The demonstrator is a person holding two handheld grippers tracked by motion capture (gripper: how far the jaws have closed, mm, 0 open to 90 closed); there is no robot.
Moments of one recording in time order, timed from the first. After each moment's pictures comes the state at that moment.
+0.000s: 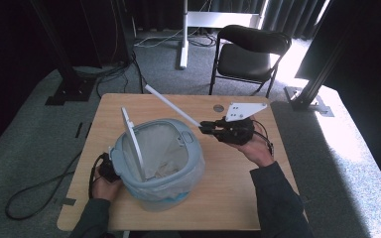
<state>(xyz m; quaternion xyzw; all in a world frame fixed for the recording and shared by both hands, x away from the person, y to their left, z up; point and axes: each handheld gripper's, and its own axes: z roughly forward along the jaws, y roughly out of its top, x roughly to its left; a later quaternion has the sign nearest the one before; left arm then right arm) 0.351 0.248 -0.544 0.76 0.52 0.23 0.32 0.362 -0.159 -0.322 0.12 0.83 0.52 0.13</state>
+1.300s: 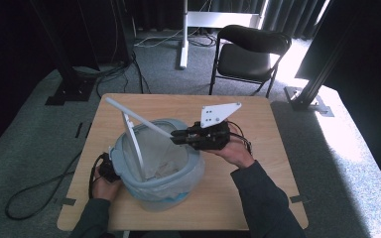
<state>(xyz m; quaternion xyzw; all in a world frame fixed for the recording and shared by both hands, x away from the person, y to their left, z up) 0.351 0.248 -0.544 0.76 0.52 0.23 0.32 0.343 -0.096 -0.305 0.02 0.83 0.56 0.06</state>
